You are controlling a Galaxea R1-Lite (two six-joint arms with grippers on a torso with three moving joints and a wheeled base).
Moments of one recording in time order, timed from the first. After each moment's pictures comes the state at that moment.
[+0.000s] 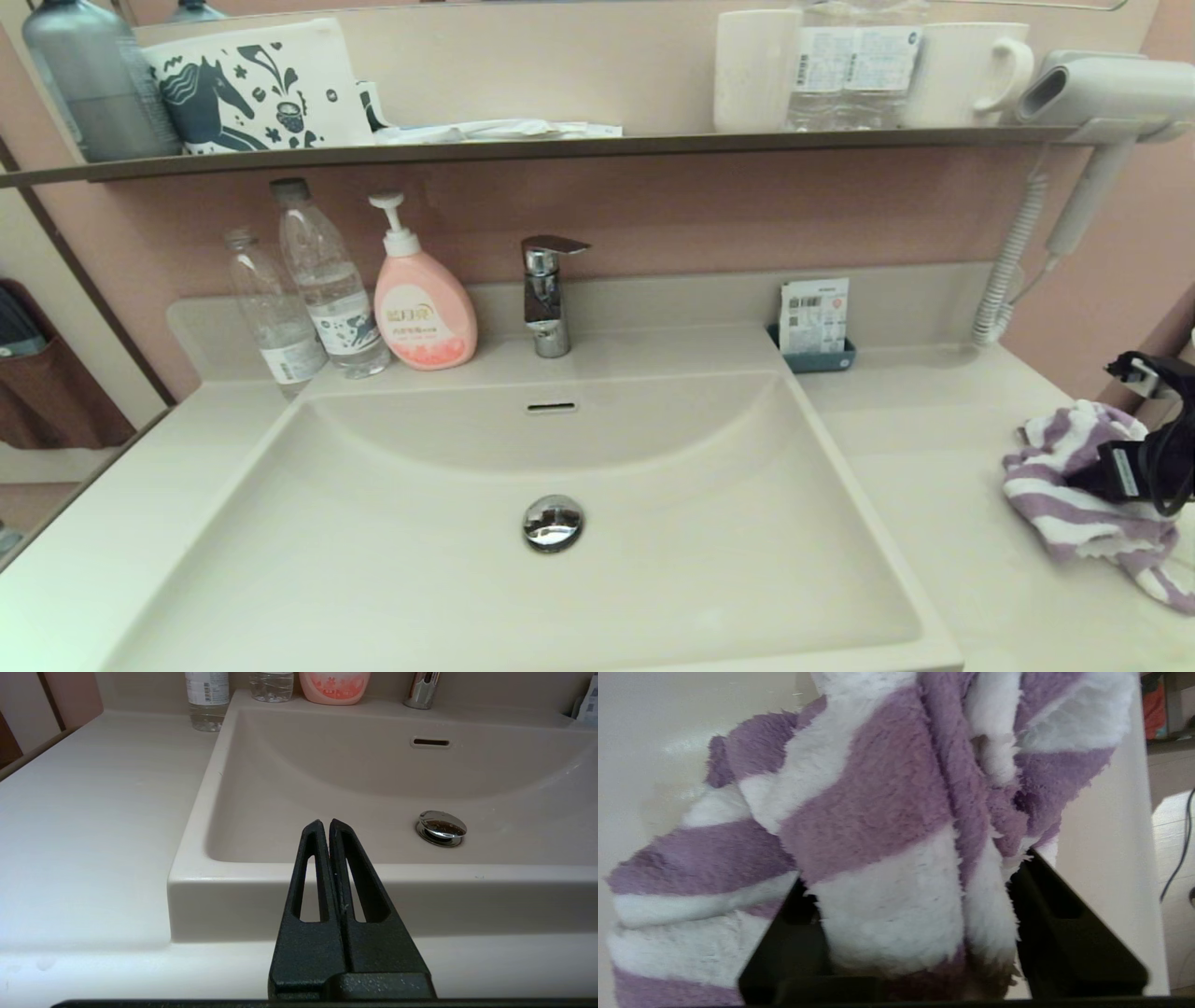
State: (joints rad) left arm 0.00 0.00 0.00 -0.06 0.00 -0.08; right arm -0.34 1.79 -1.05 0.22 0.06 -0.18
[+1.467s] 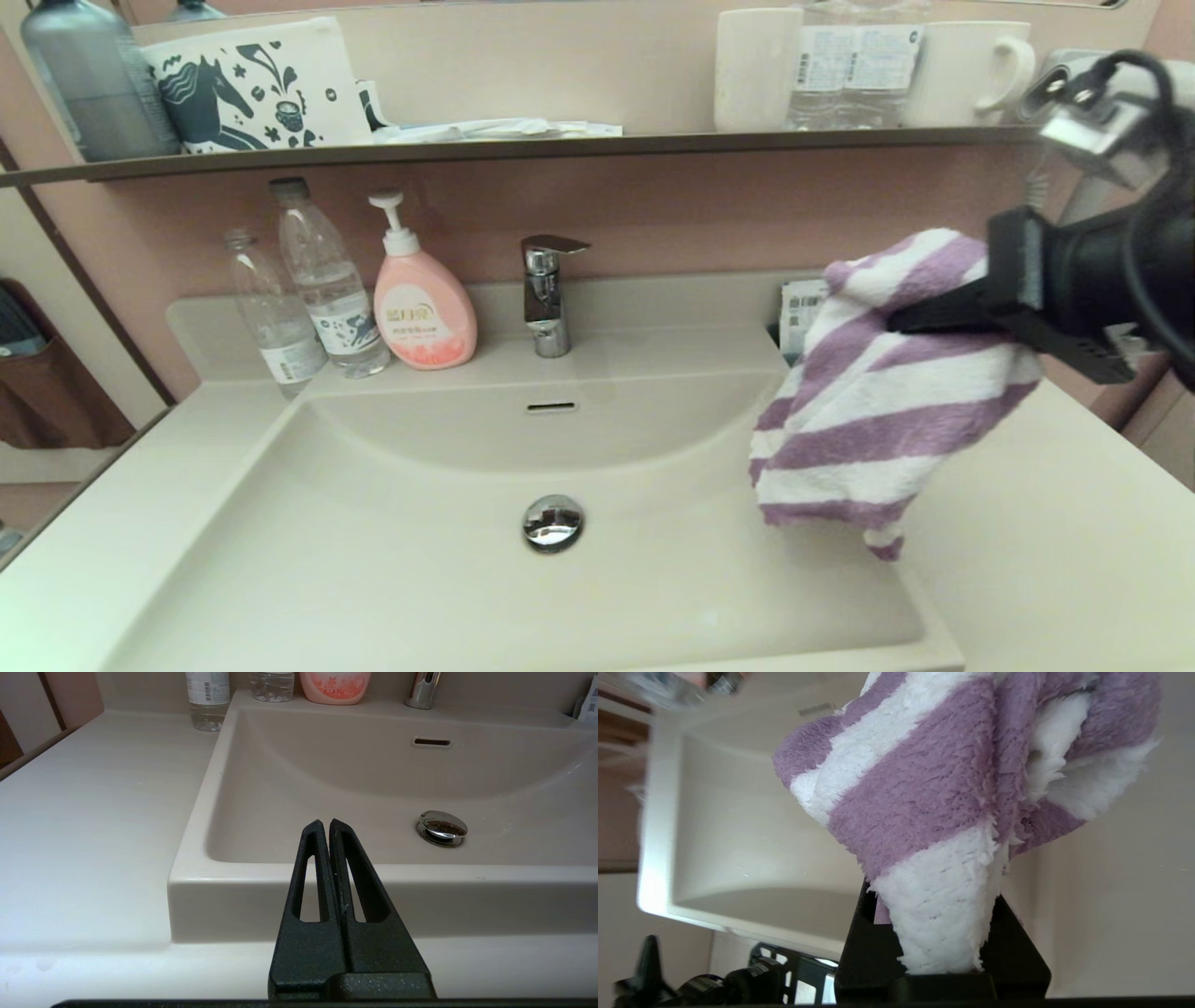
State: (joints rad) left arm 0.00 0.00 0.00 -0.06 0.00 -0.08; right arm 0.57 1.51 -1.56 0.63 -0.02 0.64
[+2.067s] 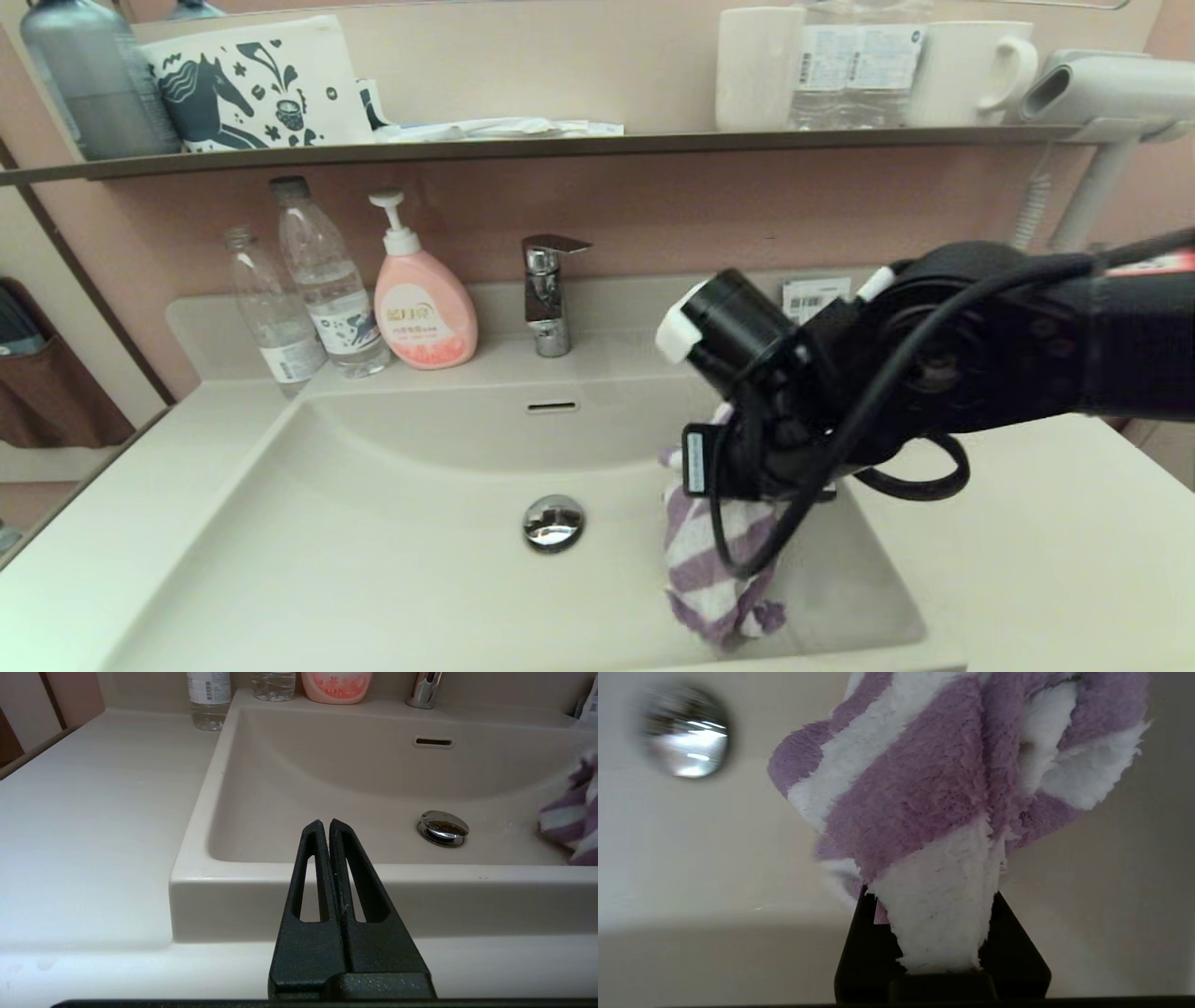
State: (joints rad) left arm 0.00 0.00 0.00 -0.06 0.00 -0.08; right arm 0.81 2.02 -1.72 0.76 -0.33 0.75
